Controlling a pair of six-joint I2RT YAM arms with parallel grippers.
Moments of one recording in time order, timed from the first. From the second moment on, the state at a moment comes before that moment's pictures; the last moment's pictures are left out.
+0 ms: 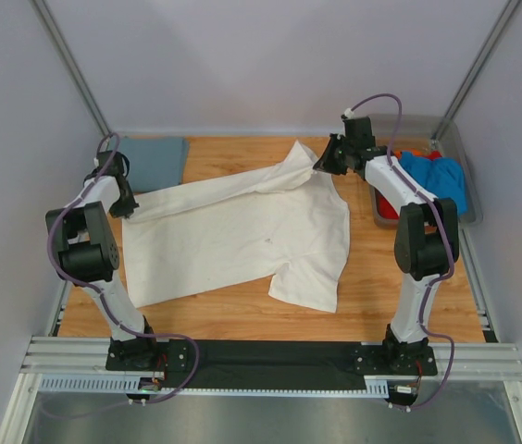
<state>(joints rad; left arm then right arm) 0.23 1.88 1.31 -0.53 -0.21 -0.17 0.20 1.97 1.63 -0.36 -0.24 0.53</state>
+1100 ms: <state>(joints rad) 0.26 1.76 1.33 -0.65 -0.27 -0.29 0.23 1.95 1.49 -0.57 -0.26 0.55</state>
